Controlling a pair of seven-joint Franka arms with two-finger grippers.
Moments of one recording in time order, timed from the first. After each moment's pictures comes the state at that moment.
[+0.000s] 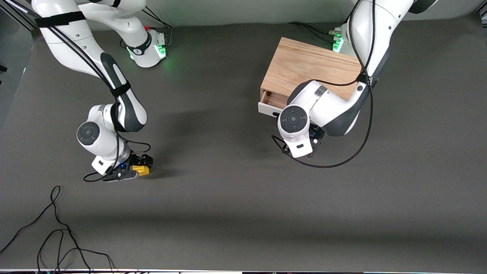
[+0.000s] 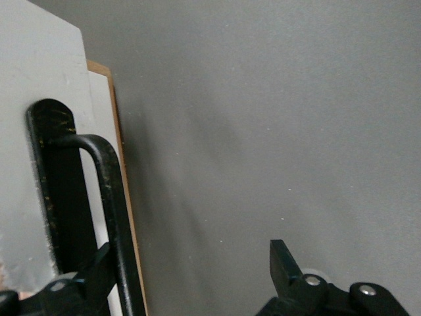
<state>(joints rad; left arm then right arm) -0.29 0.57 -0.37 -1.61 0.21 1.91 -1.80 0.23 0.48 -0.14 -2.07 0.07 2.62 -0.08</state>
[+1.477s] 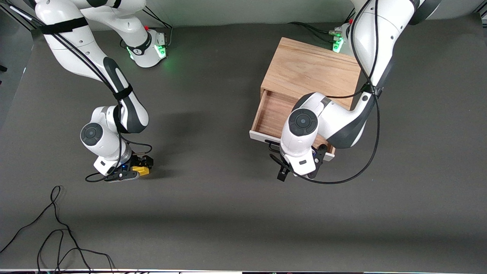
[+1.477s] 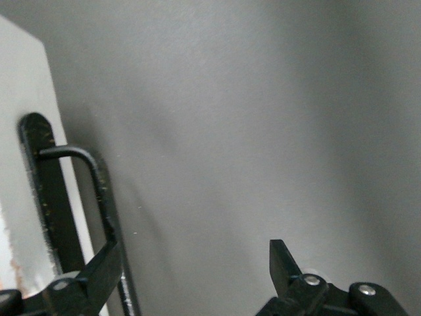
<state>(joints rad) -0.28 0.65 -0.34 -1.43 0.30 2.14 -1.80 0.23 0.51 -0.15 -2.08 0.07 2.67 -0.08</state>
